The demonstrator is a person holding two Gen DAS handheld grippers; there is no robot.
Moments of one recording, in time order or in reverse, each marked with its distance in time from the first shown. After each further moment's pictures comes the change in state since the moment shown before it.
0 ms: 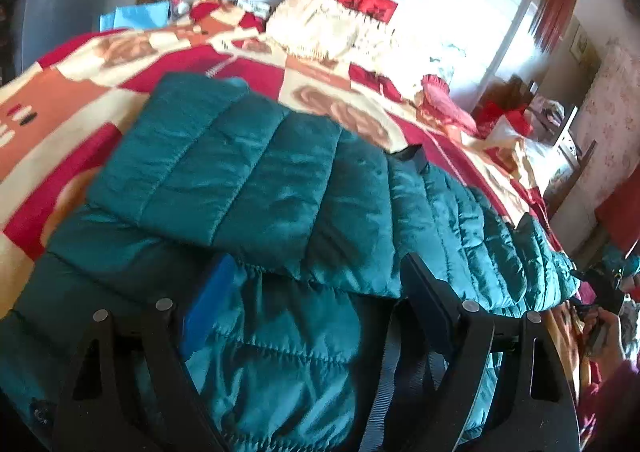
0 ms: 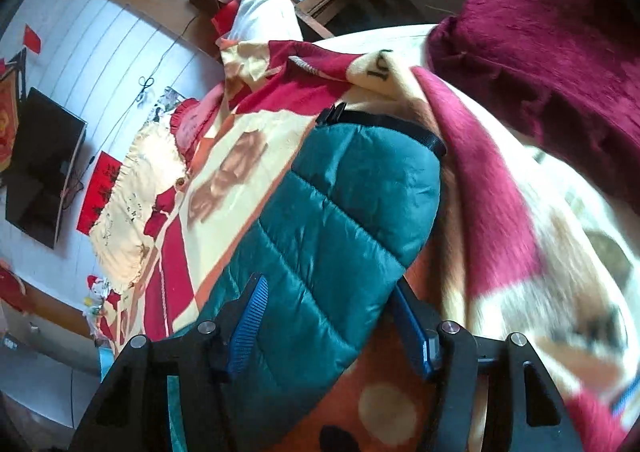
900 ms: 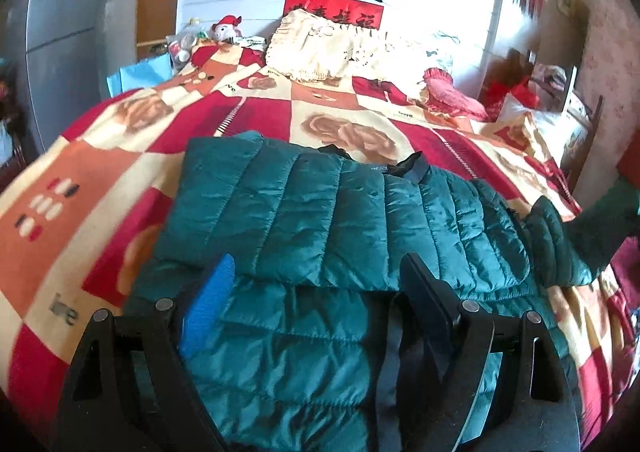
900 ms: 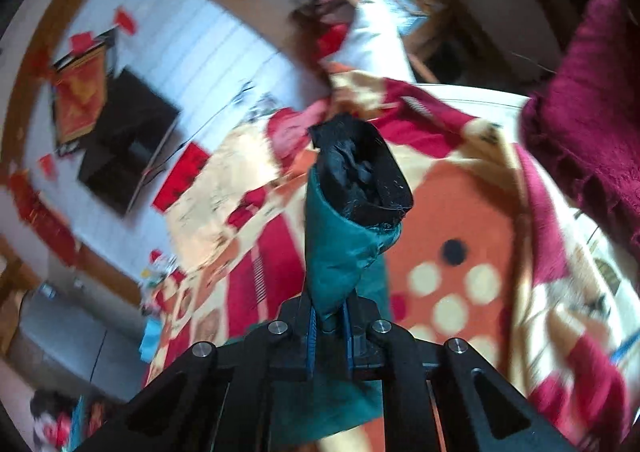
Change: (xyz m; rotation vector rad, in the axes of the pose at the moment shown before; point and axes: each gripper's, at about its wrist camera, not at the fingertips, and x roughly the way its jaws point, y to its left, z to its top) left arm -0.053 -0.019 0.014 0.186 -0.032 0.139; right arm -0.097 0.086 -0.021 -0.184 -0.064 0.255
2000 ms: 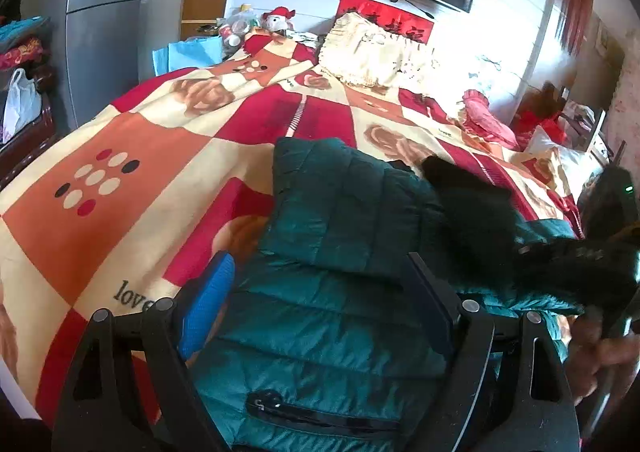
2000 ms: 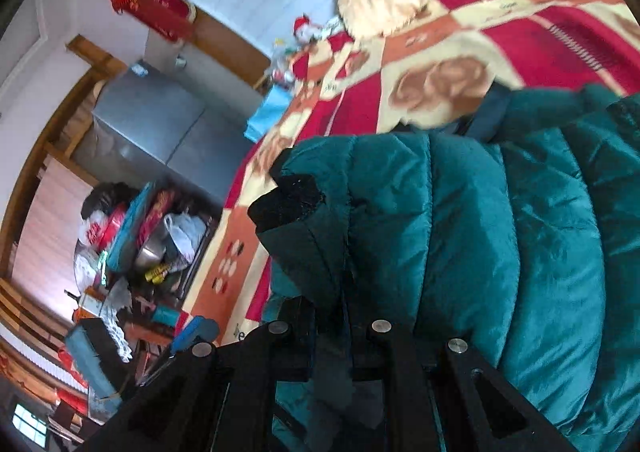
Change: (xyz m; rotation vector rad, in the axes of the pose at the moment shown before) left arm -0.031 0.089 0.006 -0.153 0.021 0.045; right arm 0.158 0.291 -0.309 -0.358 0.672 0.375
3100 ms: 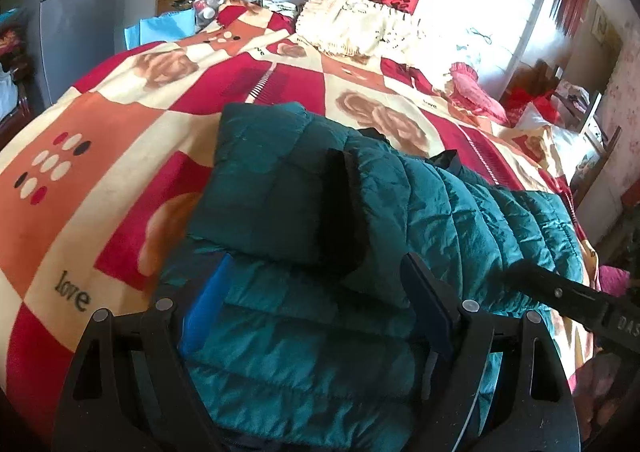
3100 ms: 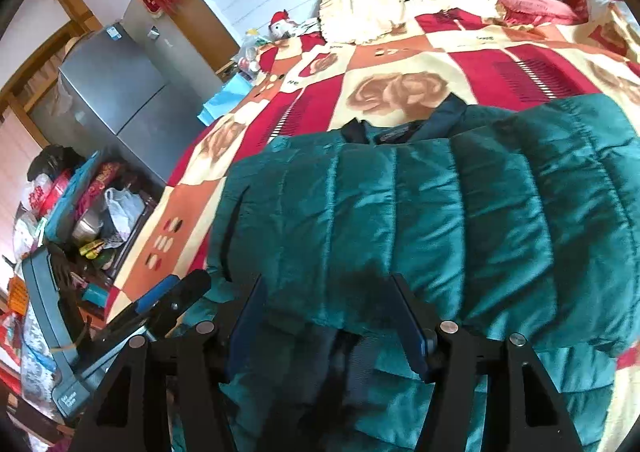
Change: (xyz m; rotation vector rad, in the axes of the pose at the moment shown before) left arm 0.047 -0.044 -0.004 0.014 0.105 -0.051; right arm -0.024 0.014 -0.020 -0.127 -0.034 -0.271
